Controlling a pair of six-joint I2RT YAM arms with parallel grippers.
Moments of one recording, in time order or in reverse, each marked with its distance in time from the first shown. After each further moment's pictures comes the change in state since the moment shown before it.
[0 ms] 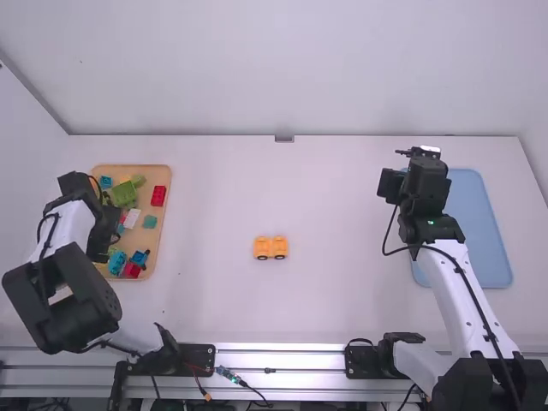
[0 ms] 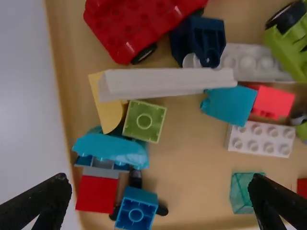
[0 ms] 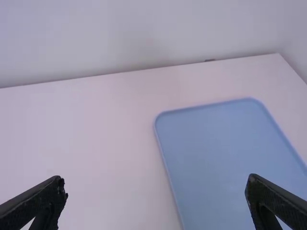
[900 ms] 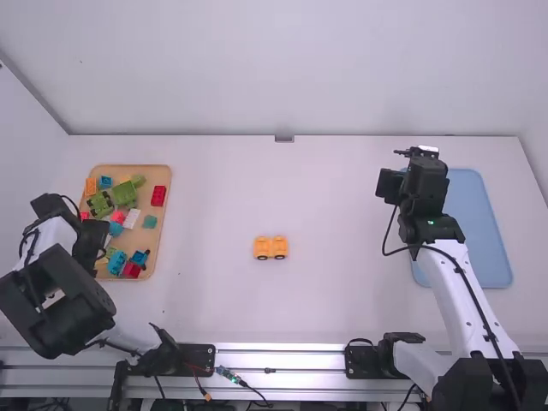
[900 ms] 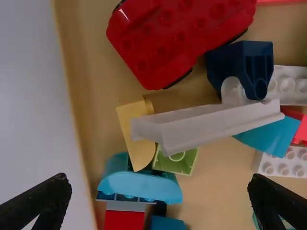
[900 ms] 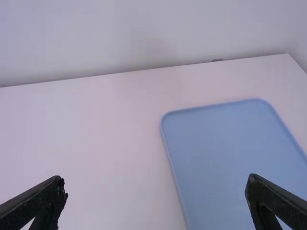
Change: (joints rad) left arm 0.163 0.021 -0.058 0.062 0.128 0.144; right arm 0.000 0.000 0.000 0.000 -0.031 -0.004
